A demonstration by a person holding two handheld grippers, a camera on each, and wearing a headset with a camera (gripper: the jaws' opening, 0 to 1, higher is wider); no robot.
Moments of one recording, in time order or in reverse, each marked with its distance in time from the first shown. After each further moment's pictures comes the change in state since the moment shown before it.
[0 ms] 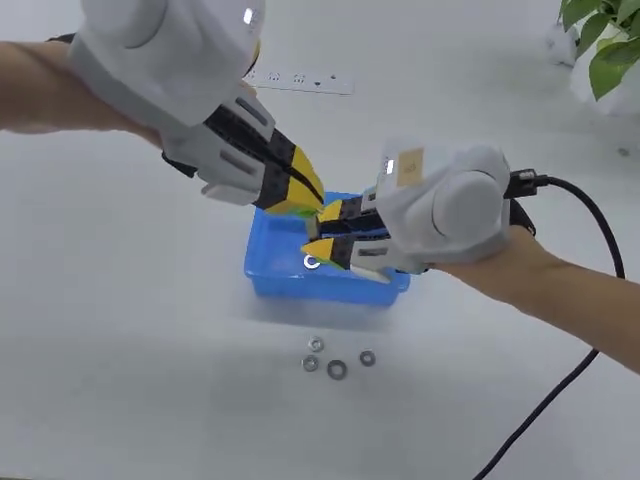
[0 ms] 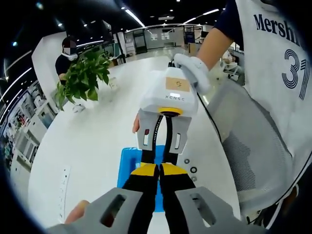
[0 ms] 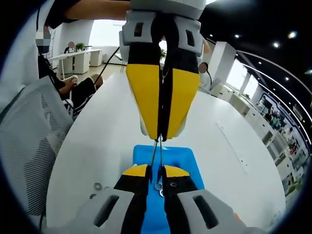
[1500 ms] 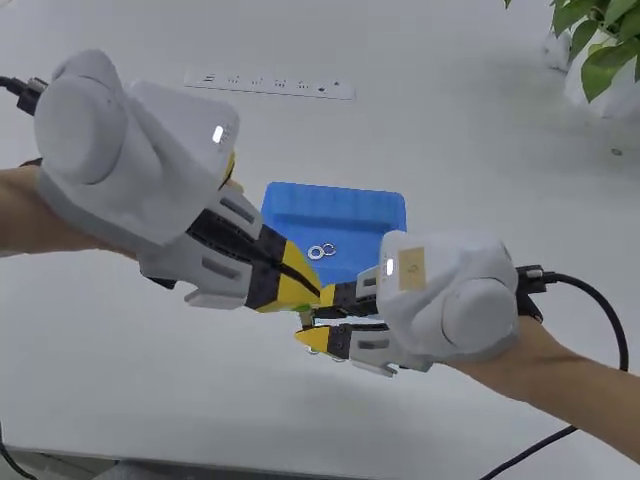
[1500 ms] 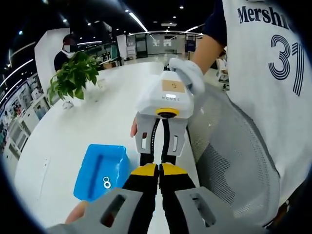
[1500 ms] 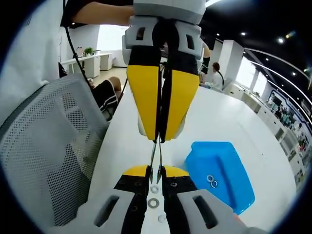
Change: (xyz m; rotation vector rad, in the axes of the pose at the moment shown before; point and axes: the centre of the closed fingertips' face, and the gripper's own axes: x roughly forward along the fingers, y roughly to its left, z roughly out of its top) left arm 0.013 -0.092 -0.001 -0.083 -0.063 -0.038; right arm -0.007 0.097 -0.006 0.041 -0.020 0.110
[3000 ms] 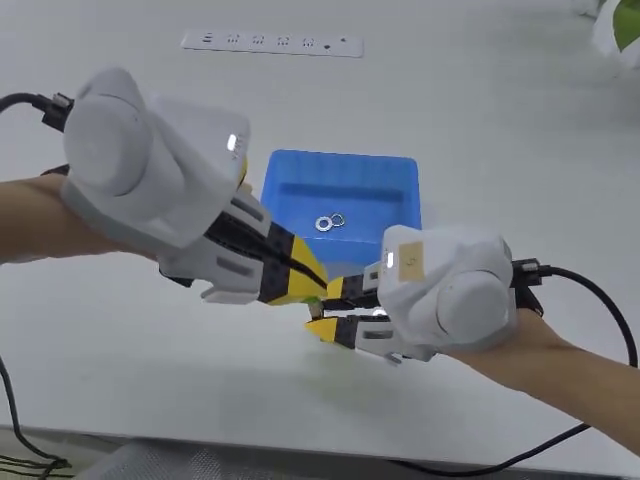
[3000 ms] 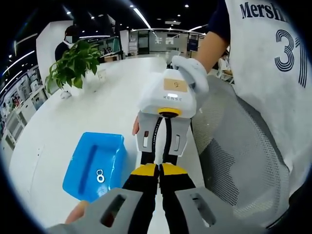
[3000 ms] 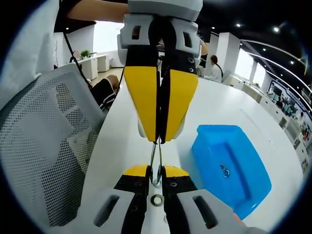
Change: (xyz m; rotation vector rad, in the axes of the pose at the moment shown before) left arm 0.020 0.003 -0.023 -0.052 0.023 -0.024; right arm 0.019 0.003 -0.027 0.066 0.015 0.016
